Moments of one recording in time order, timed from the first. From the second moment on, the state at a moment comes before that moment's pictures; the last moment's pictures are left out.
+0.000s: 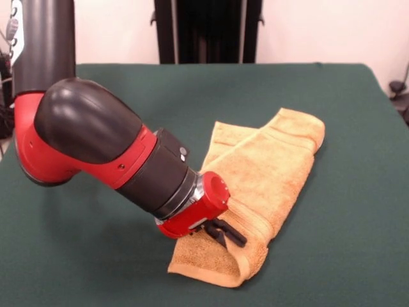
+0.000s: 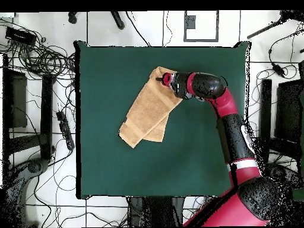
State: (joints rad) arm -0.85 0.12 1.00 1.04 -0.37 0.95 1.49
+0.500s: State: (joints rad) arm -0.84 -0.05 0.95 1.11 -0.43 0.95 1.49
